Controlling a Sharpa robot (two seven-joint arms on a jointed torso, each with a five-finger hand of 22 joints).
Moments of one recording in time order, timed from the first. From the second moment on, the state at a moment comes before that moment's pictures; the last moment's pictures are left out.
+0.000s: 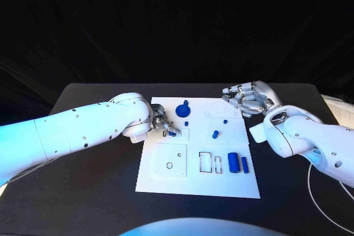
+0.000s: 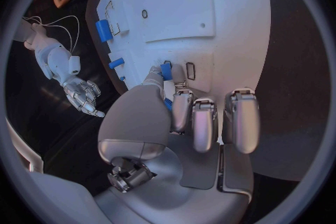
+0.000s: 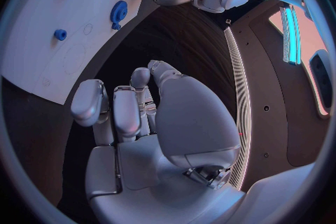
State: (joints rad) left arm 1.22 -0.66 -0.03 1.43 -1.04 0.06 -0.66; left_hand 1.18 0.03 -0.03 0.24 0.05 1.03 -0.02 0.75 0.48 1.45 -0.07 1.29 1.29 1.47 -0.11 1.57 1.31 0.03 1.46 0.00 1.49 1.31; right arm 0.99 -0.90 0.20 1.63 -0.83 -0.56 0.01; right_hand 1.38 -0.10 0.22 0.19 0.42 1.01 0.15 0.07 0.07 1.21 0.05 0.80 0.94 1.46 -0.03 1.24 1.15 0.09 1.26 0.09 1.29 1.12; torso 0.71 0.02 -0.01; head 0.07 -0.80
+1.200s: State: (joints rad) left arm 1.22 -0.68 -0.04 1.45 -1.04 0.06 -0.67; left_hand 1.15 0.00 -0.08 0.25 0.05 1.03 -0.01 0.74 0.49 1.45 -0.07 1.29 1.28 1.47 -0.11 1.57 1.31 0.03 1.46 0.00 1.49 1.31; right arm 0.99 -0.89 0.19 1.62 -0.83 -0.56 0.01; right_hand 1.38 -0.10 0.22 0.19 0.42 1.01 0.15 0.07 0.07 1.21 0.06 0.80 0.94 1.46 -0.03 1.24 1.15 0.09 1.26 0.09 1.29 1.12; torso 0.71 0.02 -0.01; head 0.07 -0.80
